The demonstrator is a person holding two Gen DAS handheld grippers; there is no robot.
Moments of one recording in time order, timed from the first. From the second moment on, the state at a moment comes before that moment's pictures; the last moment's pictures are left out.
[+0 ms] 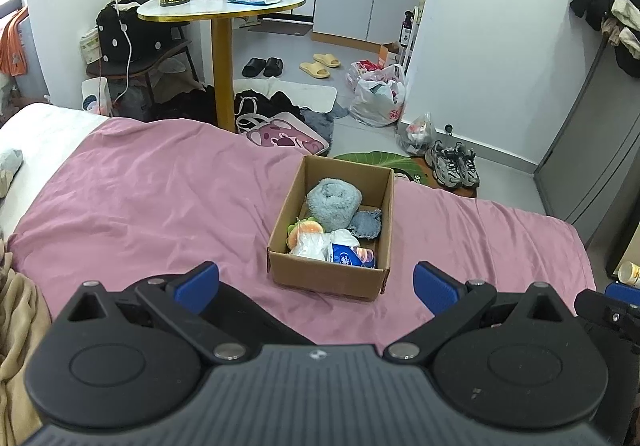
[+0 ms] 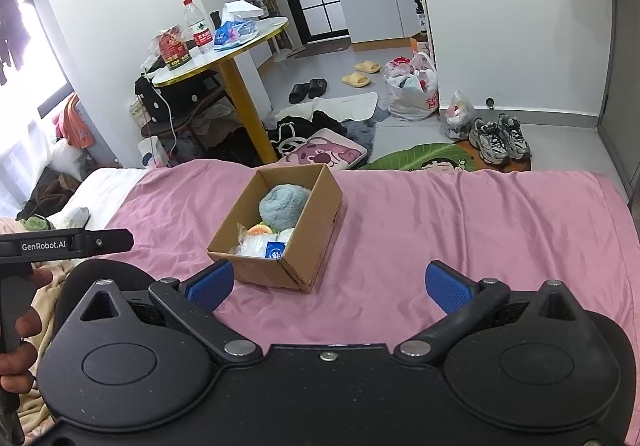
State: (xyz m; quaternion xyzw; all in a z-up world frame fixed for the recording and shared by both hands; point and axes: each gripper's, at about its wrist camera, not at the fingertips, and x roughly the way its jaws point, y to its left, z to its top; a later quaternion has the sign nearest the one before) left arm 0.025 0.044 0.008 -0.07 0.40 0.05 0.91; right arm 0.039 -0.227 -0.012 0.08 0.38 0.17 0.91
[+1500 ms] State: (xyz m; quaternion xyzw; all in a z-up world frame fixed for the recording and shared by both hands) left arm 0.038 0.041 0.000 -0.07 0.40 0.05 0.91; right arm 0.047 -0.229 -0.016 0.07 0.38 0.16 0.91
